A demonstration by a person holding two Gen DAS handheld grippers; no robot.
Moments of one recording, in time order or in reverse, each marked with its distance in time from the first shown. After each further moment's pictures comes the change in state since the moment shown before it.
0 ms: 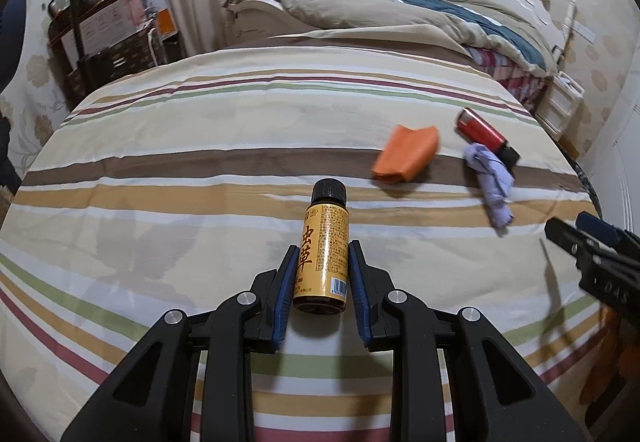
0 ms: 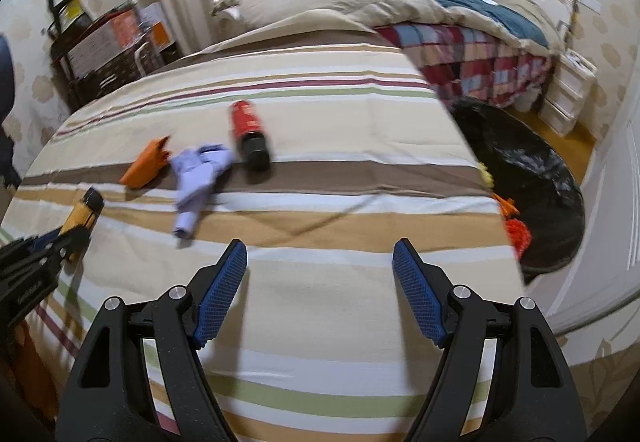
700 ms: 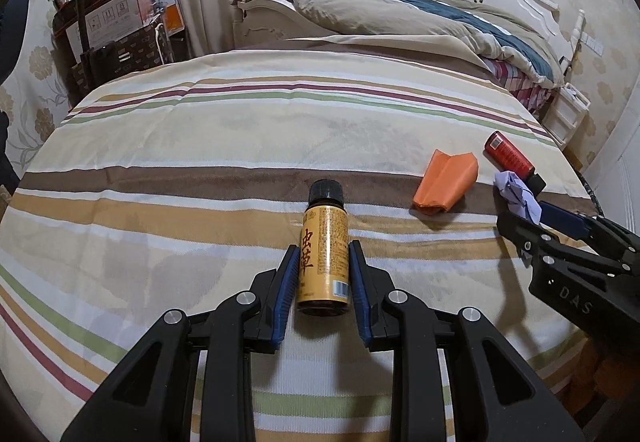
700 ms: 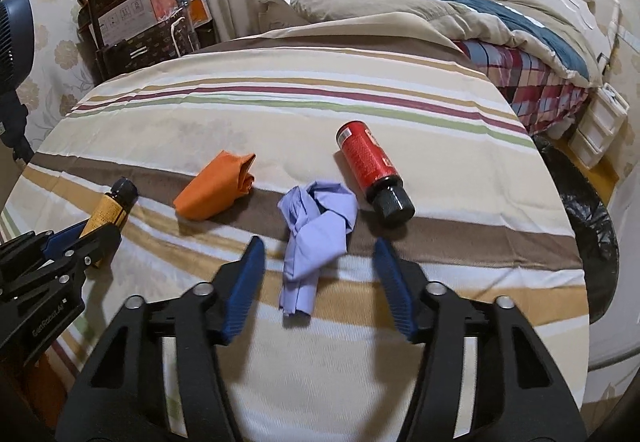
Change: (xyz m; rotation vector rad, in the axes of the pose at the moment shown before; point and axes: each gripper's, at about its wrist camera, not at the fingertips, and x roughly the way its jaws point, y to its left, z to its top) left arm 0.010 0.023 0.012 -0.027 -0.004 -0.009; right arm 0.031 0.068 0.030 -0.114 0.027 0.042
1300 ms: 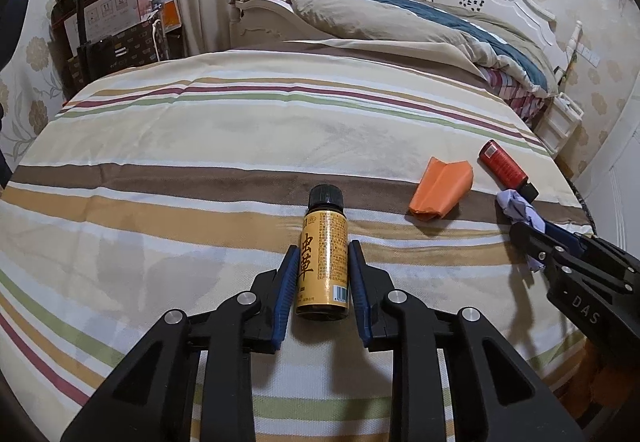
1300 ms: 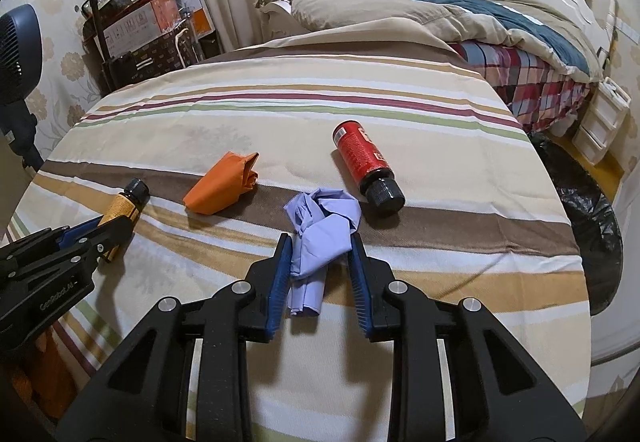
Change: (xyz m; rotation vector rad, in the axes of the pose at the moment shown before) left arm -0.001 0.004 0.002 -0.023 -0.013 -0.033; right arm -0.013 -0.006 -0.008 0.027 -0.031 0.032
